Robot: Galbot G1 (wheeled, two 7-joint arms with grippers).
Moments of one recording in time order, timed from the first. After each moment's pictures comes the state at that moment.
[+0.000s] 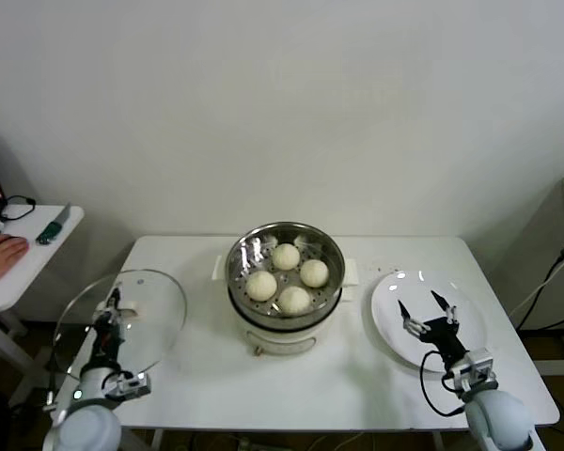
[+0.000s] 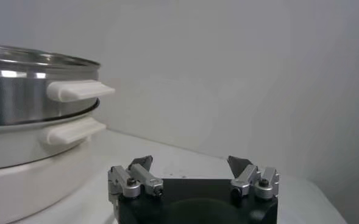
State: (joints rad) left arm 1.44 -1.14 -0.57 -1.86 1.19 0.35 -0.10; right arm -1.31 1.14 0.59 1.64 0.23 0.01 -0.20
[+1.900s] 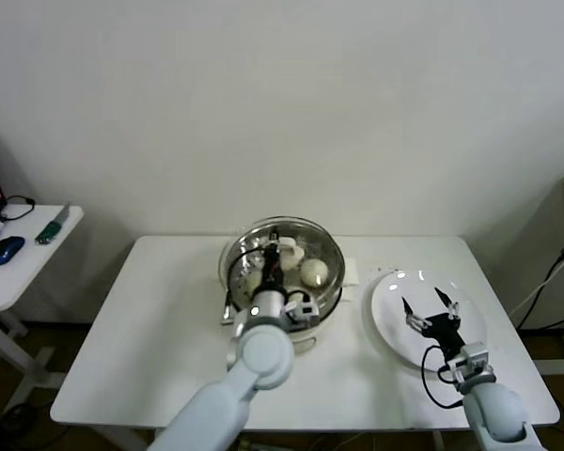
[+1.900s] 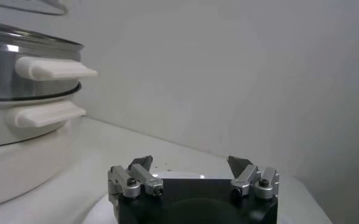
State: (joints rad) left arm 0.82 -1.38 0.18 -1.78 1.40 0.74 0.30; right arm -1.25 1.18 0.60 1.57 0.15 0.03 -0.20
